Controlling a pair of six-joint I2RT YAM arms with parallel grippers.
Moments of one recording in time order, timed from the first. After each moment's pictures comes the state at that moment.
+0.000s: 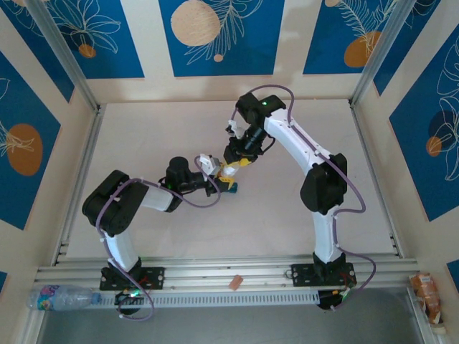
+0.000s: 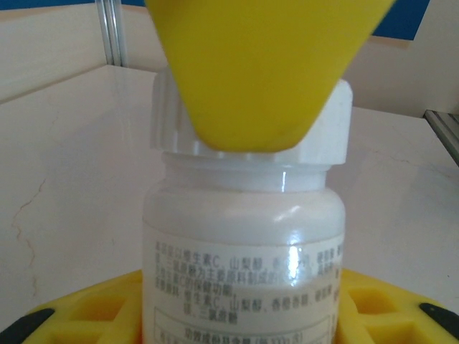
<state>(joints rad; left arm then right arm) -0.54 1.80 0.64 0.99 0.76 0.05 0.54 2.05 2.05 -1.45 -0.51 0.22</state>
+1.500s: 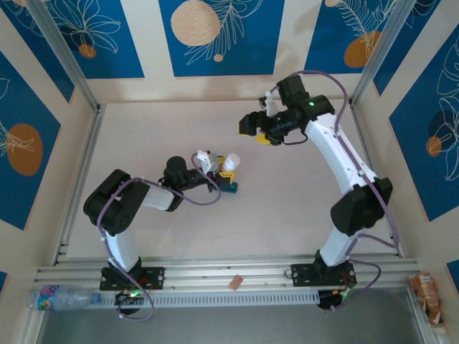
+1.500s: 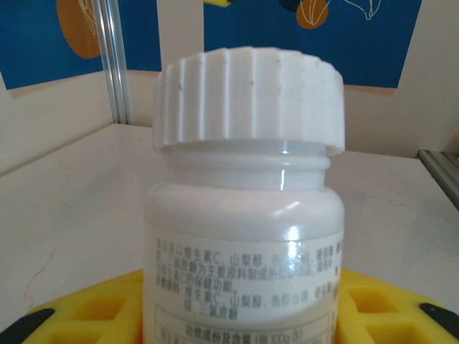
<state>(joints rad) -0.54 1.81 0.66 1.18 0.77 -0.03 0.35 1.67 1.78 -1.07 -0.61 0.42</state>
